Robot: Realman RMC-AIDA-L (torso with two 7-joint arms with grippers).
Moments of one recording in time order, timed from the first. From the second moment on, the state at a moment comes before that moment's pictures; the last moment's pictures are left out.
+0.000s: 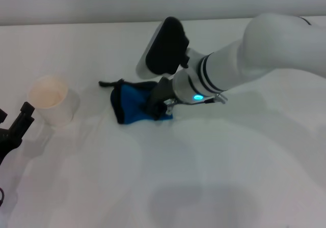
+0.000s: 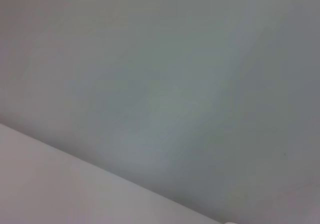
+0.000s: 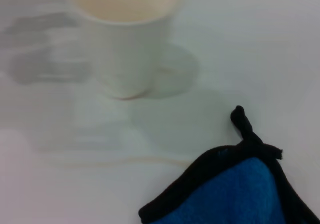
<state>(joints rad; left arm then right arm) -0.35 -2.08 0.80 -0.17 -2.25 -1.39 2.47 0.91 2.03 -2.16 -0.57 -1.78 -0.54 2.25</state>
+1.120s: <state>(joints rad) -0.35 -2.08 0.80 -0.16 -2.25 -1.39 2.47 0.87 2.02 -1.98 -0.59 -1.90 -0.69 2.23</state>
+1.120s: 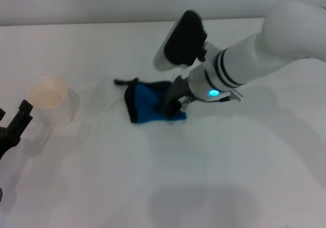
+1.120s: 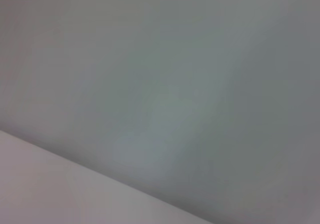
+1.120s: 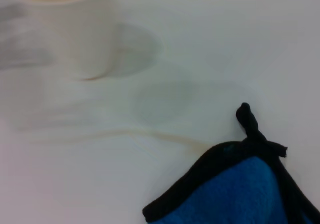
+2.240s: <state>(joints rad) -0.35 -2.08 0.80 -0.16 -2.25 -1.37 2.47 0.87 2.03 -2.21 -0.61 -1.80 -0.41 2.22</state>
